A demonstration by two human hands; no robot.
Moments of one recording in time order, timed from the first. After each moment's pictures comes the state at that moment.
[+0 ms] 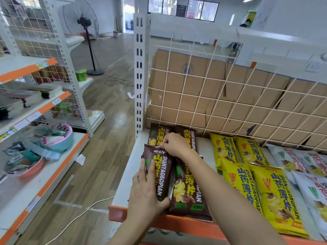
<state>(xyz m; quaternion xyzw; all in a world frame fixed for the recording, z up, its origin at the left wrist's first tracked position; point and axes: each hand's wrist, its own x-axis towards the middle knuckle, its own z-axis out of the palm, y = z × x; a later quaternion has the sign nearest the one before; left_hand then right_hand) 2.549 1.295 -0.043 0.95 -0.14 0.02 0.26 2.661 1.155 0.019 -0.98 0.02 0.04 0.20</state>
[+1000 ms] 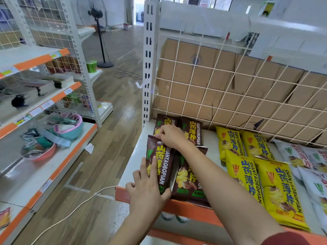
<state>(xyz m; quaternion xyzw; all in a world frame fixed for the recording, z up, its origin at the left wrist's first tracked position) 2.517 1.292 -0.028 0.99 -0.05 -0.03 0.10 2.663 1.178 0.012 -0.98 -0.04 0.03 0.19</state>
